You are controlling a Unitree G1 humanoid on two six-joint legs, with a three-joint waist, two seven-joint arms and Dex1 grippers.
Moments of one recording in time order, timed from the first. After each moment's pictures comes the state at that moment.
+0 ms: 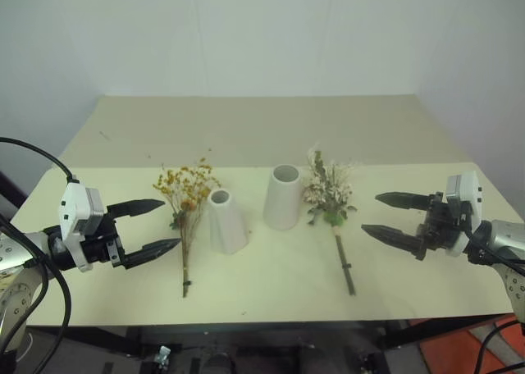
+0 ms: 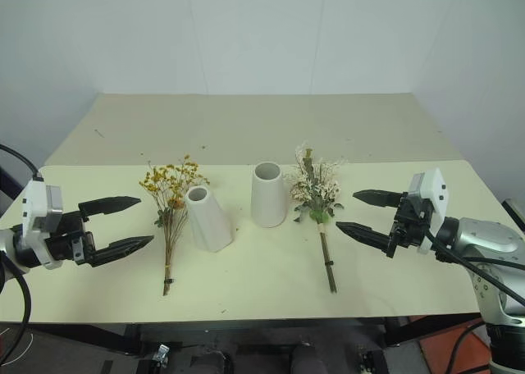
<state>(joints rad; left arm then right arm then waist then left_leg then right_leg) -0.02 0.90 0.45 -0.31 -0.67 0.40 -1.12 -0.21 -0.84 -0.29 -0.19 0.63 0.40 1.09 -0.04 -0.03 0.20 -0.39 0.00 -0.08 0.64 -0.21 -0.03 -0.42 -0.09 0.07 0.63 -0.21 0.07</state>
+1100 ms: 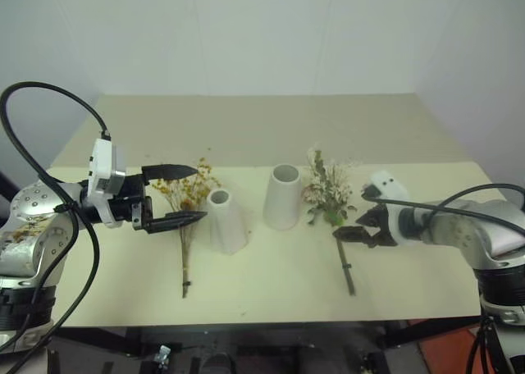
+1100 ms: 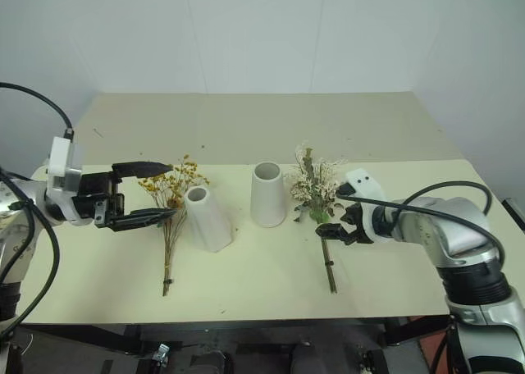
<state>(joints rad) -0.44 0.87 0.21 -0.10 -0.66 0.33 -1.29 -0.66 -0.79 0.11 -0.17 0.57 1.36 0.57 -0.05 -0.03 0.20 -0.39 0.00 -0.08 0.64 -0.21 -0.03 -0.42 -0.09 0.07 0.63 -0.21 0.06</state>
